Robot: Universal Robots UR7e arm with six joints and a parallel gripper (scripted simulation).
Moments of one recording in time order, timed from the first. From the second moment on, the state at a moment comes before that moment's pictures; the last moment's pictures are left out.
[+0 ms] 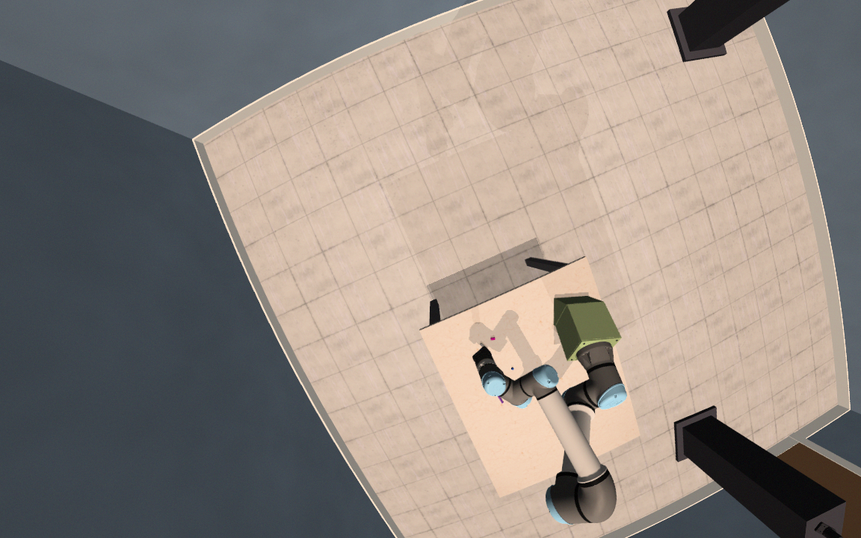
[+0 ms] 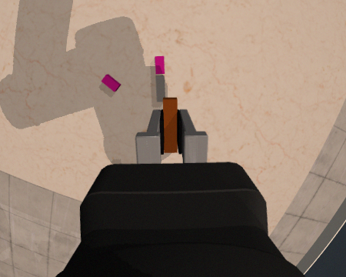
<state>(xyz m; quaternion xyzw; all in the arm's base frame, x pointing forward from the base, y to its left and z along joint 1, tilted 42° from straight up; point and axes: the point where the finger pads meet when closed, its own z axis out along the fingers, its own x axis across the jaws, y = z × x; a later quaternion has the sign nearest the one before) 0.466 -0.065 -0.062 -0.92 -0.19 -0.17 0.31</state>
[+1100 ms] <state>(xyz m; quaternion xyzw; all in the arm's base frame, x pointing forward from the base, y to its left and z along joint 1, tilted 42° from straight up) 0.472 -0.069 -0.092 -0.91 -0.20 -0.18 0.31</state>
